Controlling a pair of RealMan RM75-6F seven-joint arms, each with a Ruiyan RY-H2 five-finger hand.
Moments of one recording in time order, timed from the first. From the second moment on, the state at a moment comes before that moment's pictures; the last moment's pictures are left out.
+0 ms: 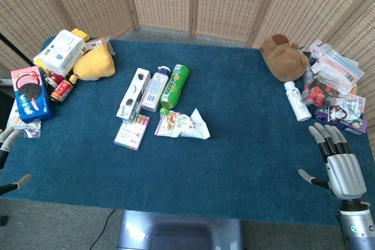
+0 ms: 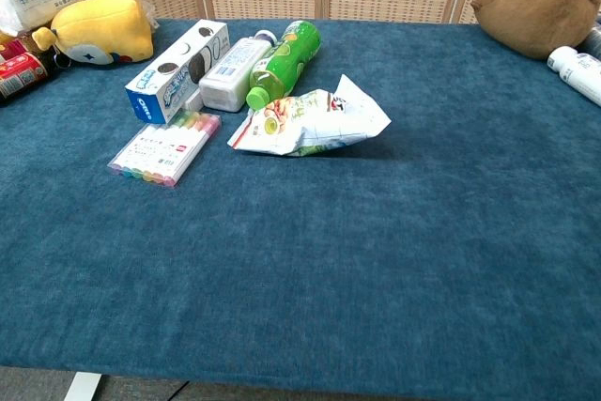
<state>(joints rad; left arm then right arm) -0.04 -1.05 -0.03 -1.56 1.61 1.61 -0.04 0.13 -1.12 0.08 -1.63 -1.62 1.56 0.08</state>
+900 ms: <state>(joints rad) -0.02 -0.92 -0.02 -1.68 1.58 1.60 -0.15 0.37 -1.28 0.14 -1.87 -1.51 1.19 -0.24</state>
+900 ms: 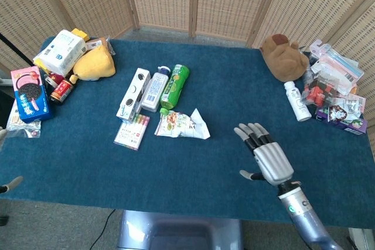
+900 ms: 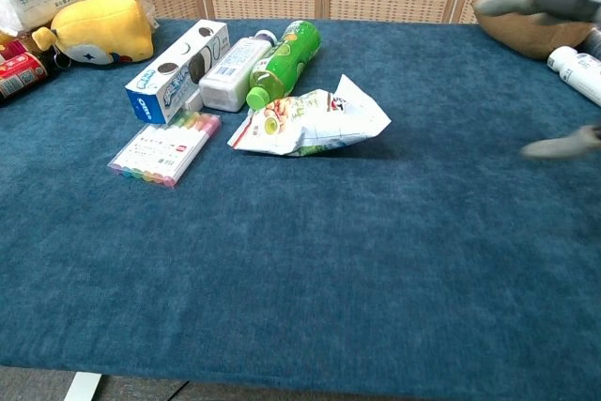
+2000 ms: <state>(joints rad) -0.03 -0.95 -0.05 -1.63 1.48 1.54 -0.14 0.92 -1.81 0.36 -1.28 -0.88 0.87 -0.58</state>
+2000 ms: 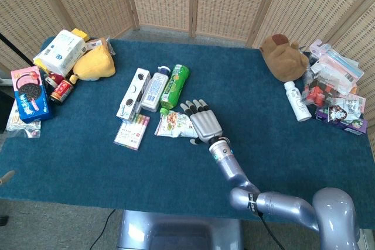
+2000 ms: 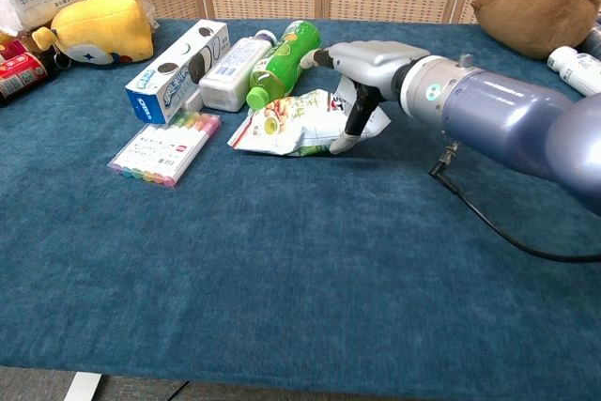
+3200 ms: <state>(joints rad) -0.02 -0.92 -0.05 -1.65 1.52 1.58 -0.19 0.87 -1.69 0.33 -1.52 -1.11 1.10 -0.46</state>
